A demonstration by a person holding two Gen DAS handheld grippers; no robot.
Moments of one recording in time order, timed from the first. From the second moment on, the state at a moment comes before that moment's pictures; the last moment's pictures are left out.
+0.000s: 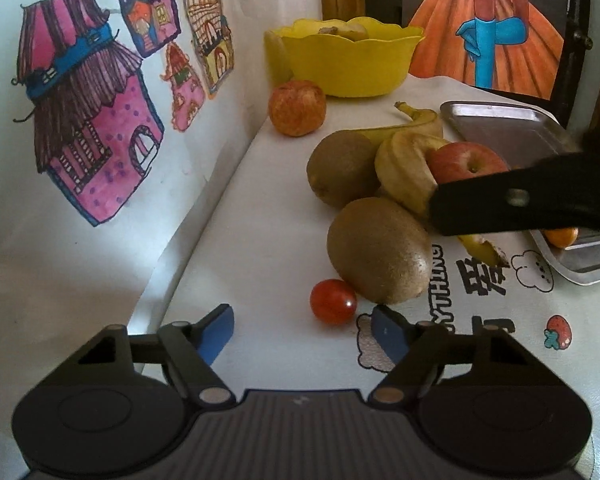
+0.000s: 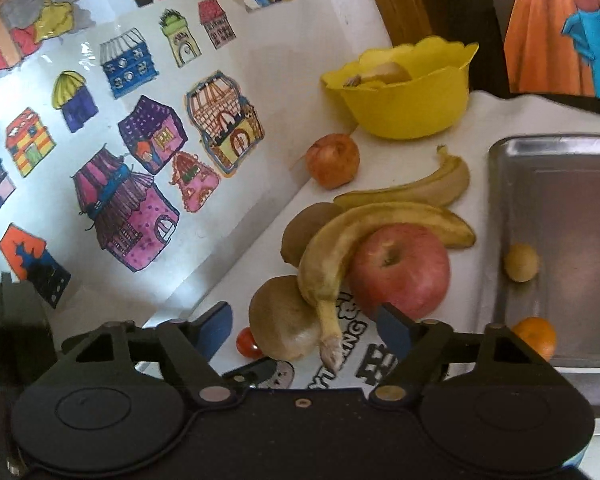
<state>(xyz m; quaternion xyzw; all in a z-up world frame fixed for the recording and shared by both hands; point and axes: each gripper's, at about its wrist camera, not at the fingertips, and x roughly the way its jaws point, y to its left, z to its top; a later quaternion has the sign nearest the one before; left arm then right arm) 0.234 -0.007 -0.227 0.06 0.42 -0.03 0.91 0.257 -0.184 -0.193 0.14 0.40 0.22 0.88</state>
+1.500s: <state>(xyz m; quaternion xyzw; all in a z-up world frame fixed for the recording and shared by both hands) 0.226 0.004 -0.223 -0.01 0.42 -0.06 0.90 0.289 -0.183 -0.207 0.20 0.45 0.19 0.85</state>
